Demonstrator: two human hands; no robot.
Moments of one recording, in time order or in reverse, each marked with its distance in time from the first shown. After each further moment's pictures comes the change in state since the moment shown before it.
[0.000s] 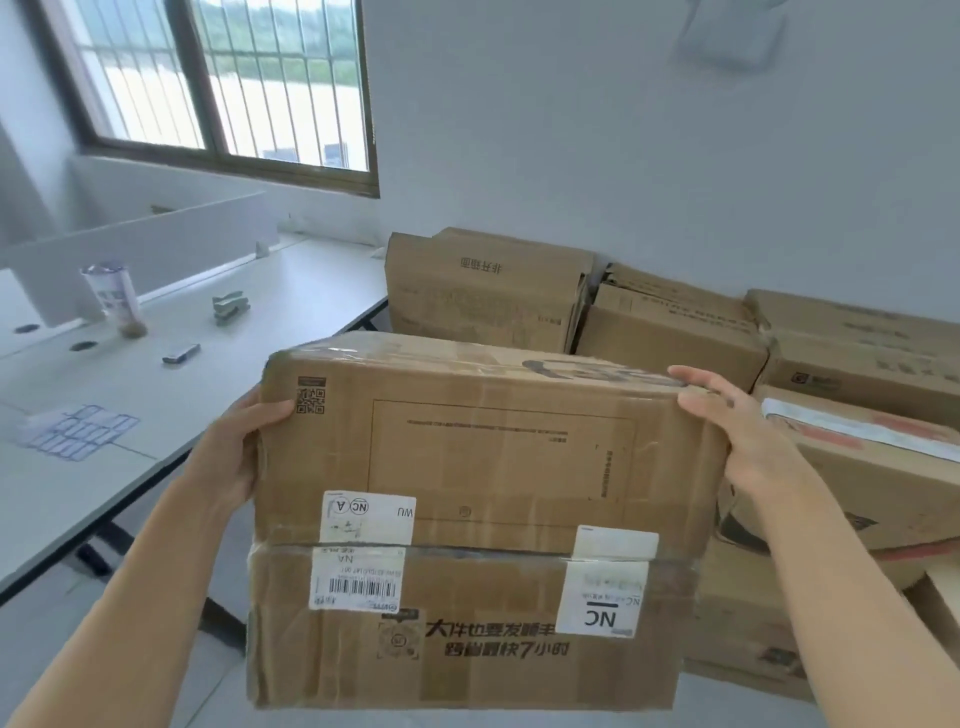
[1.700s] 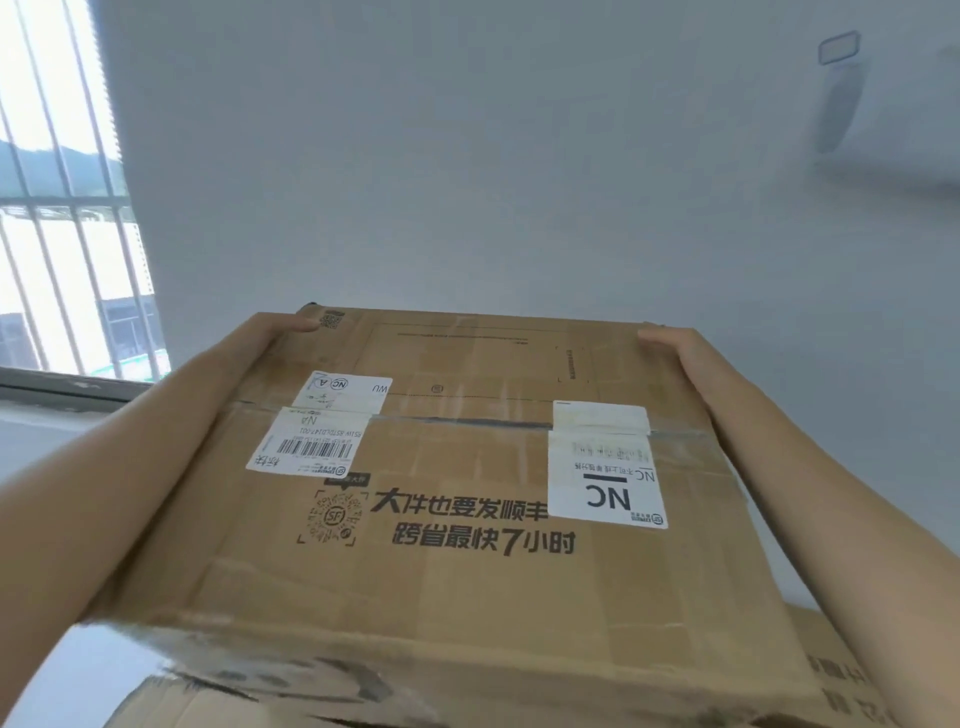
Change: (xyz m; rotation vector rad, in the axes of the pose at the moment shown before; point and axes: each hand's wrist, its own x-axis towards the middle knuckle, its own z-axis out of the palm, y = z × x) left_hand 1.066 0.172 0.281 0.310 -0.135 0.089; right_hand 1.015 -0.188 -0.028 -0.101 0.121 -0.122
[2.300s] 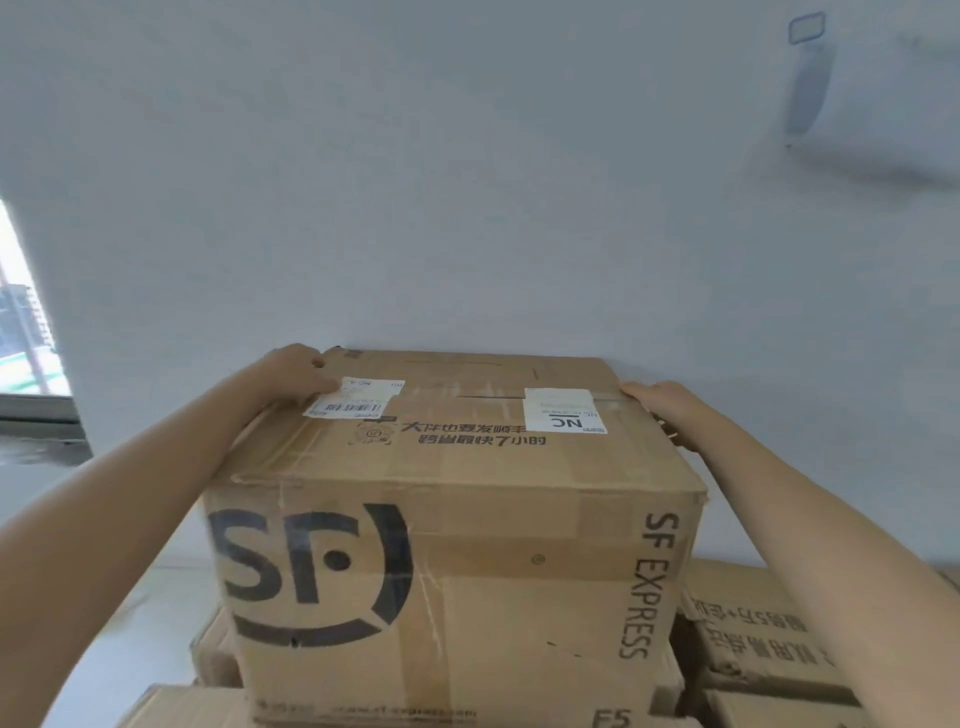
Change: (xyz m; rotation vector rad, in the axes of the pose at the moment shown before) left_hand 0.097 -0.044 0.032 1.171 -0.125 0.164; right_hand 0.025 0.058 0.002 -0.453 0.331 0.310
